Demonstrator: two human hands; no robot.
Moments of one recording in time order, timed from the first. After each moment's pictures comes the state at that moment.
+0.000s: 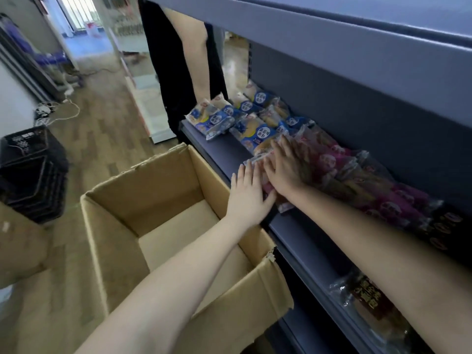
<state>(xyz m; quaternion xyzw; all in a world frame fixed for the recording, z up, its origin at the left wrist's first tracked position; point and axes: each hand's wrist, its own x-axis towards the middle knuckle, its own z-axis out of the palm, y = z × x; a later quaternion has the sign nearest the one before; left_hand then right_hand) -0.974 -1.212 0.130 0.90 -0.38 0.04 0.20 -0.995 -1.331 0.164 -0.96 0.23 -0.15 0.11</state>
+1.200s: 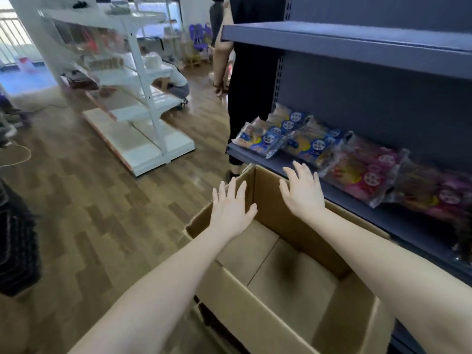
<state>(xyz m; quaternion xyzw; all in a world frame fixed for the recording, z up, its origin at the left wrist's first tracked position) -0.794 -0.966 0.155 0.88 -0.45 -0.01 0.13 -0.902 -1.119 0.170 -0.91 0.37 -0.16 0.07</state>
